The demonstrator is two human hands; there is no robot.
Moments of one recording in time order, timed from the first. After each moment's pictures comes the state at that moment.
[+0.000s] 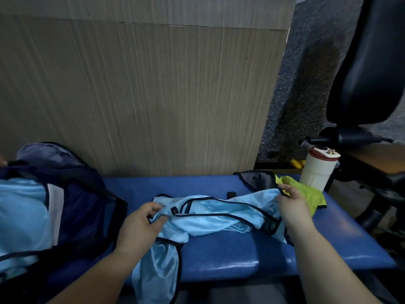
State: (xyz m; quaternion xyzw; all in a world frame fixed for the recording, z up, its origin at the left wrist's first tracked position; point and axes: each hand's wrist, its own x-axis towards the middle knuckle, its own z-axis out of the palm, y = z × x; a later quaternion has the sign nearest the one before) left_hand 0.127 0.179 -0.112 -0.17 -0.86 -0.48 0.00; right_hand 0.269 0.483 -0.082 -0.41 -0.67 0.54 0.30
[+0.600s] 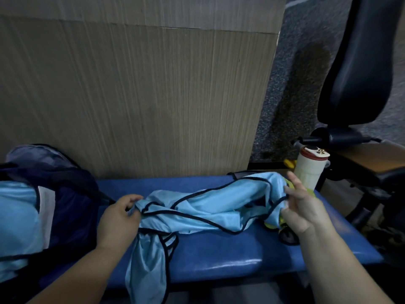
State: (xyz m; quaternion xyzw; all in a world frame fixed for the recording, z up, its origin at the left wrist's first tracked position) left_hand 0.115 0.167 -0.096 -0.12 -0.86 -0.50 0.07; right_hand 0.290 0.499 -0.060 -0.20 -0.36 0.86 0.30
